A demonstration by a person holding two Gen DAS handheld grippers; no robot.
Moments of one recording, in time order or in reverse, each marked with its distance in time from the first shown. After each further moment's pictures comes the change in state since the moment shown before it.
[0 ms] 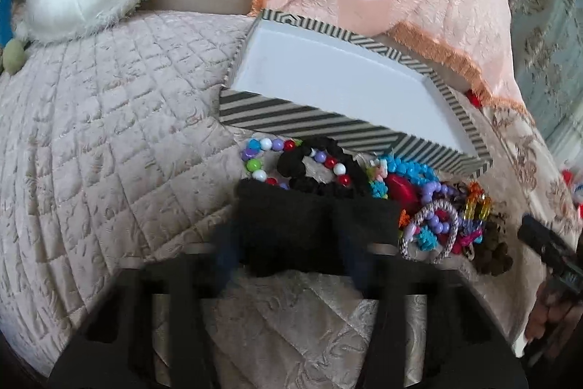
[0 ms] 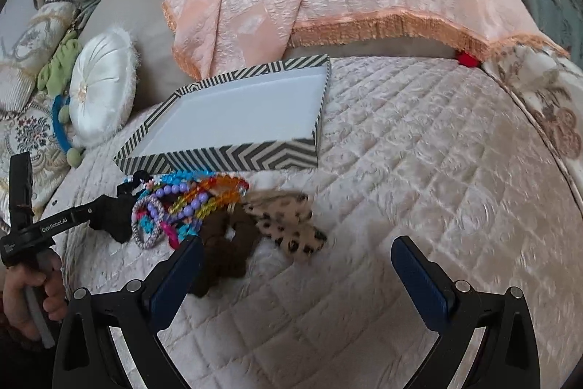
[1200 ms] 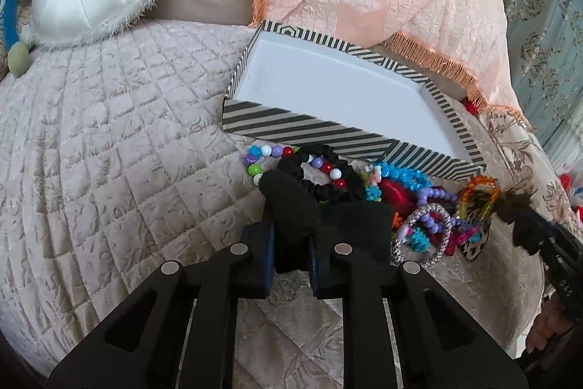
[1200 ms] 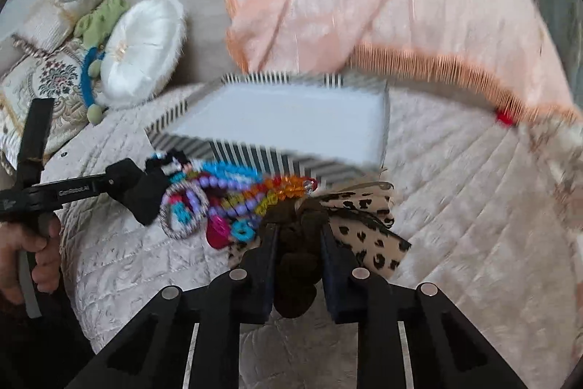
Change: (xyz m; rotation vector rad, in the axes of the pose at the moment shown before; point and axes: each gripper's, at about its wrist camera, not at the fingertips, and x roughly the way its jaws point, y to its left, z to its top) left arm -0.013 0.002 -0.002 -0.031 -0.048 -0.019; right arm -0.018 0.058 -0.007 -0.234 -0.103 0.004
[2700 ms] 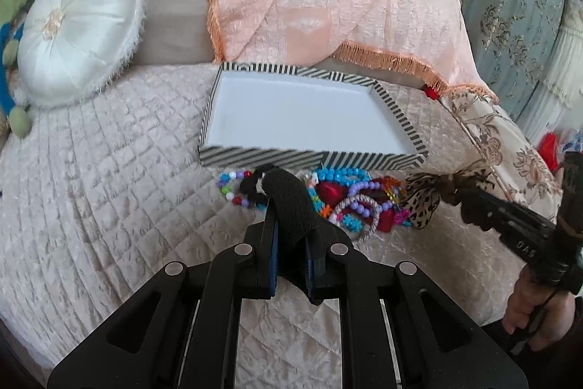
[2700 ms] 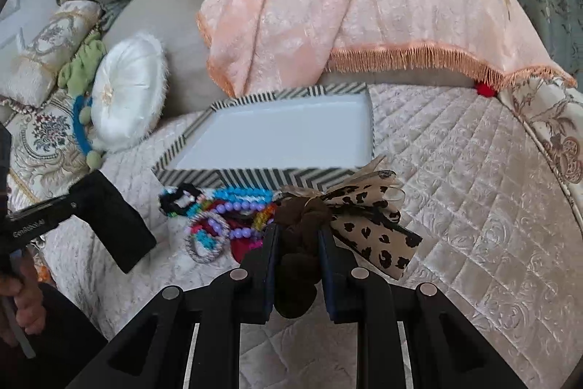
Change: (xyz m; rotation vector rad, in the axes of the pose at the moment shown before) left arm -0.074 -0.034 0.012 0.148 0.000 -0.048; right arm -0.022 0.002 0.009 0.208 0.007 0.008
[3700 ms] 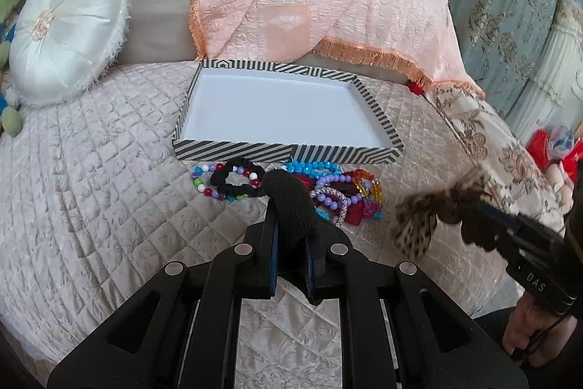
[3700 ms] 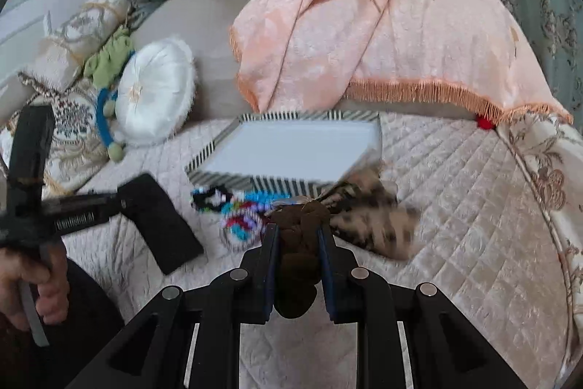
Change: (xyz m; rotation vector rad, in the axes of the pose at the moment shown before) left arm -0.010 -0.029 0.000 0.007 0.002 -0.035; right arm -0.044 0.020 -0.009 -0.065 -0.011 0.023
